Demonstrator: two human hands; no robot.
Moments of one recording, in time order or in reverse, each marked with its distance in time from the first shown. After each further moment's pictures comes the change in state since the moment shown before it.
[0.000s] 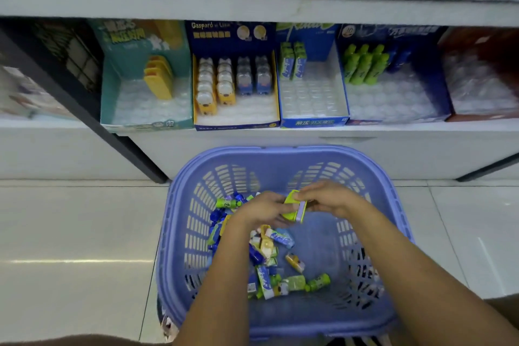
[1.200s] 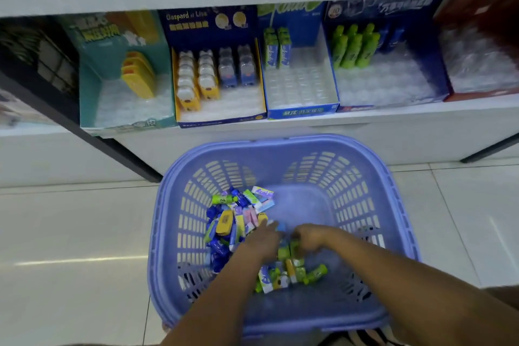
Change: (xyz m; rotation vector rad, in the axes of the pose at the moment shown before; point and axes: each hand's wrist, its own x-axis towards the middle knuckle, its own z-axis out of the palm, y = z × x) left_hand 0.024 -0.082 0.028 1.301 -0.027 -0.059; right_hand 0.033 0.089 0.035 -1.133 -0.293 0.176
